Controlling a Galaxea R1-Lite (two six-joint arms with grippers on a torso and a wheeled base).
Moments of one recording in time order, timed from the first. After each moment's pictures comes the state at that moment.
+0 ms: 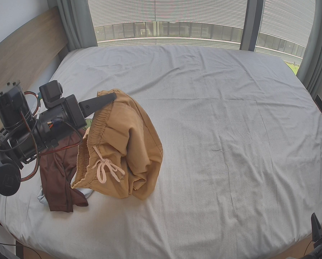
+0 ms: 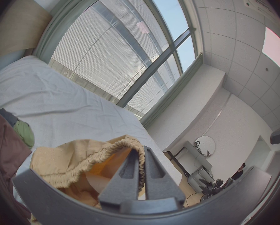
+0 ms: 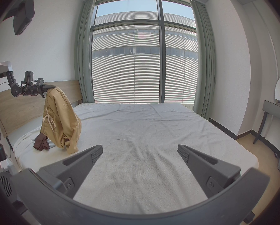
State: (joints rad) left arm -0.33 1.59 -0.71 -0.99 -0.53 -0.56; right arm 0.00 0.02 -0.02 0.00 -0.01 -0.01
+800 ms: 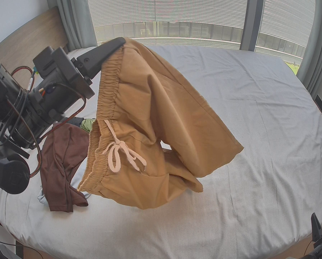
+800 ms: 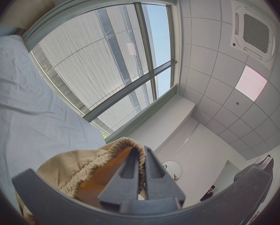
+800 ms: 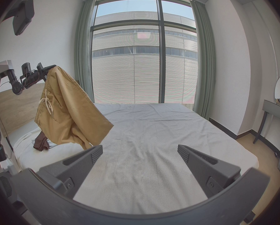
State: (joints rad) left arm -0.45 1.62 -0.80 -1.34 -0.49 -0.93; right arm 0.00 0.02 -0.02 0.00 -0.01 0.00
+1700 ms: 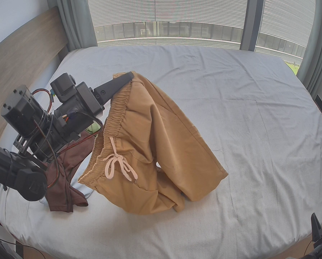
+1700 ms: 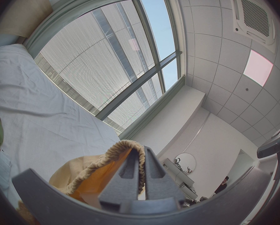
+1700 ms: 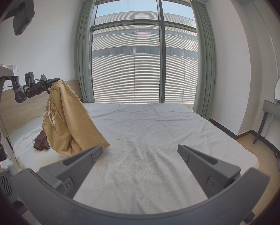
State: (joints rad) left arm -0.42 1.76 -0.72 -1.44 -0.49 -0.78; right arm 0.00 0.02 -0.02 0.00 -0.01 0.00
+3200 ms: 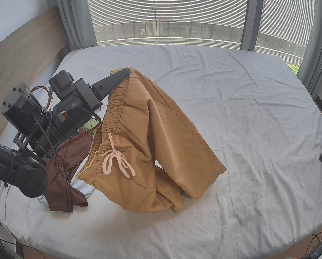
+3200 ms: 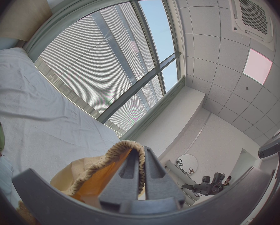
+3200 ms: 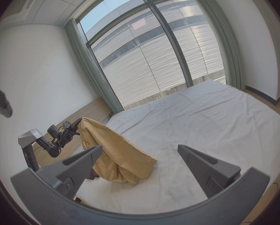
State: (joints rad) left arm -0.40 1.77 -0.74 -1.45 -0.49 -0.78; right arm 0.22 0.66 -0.39 -0.22 0.12 0.36
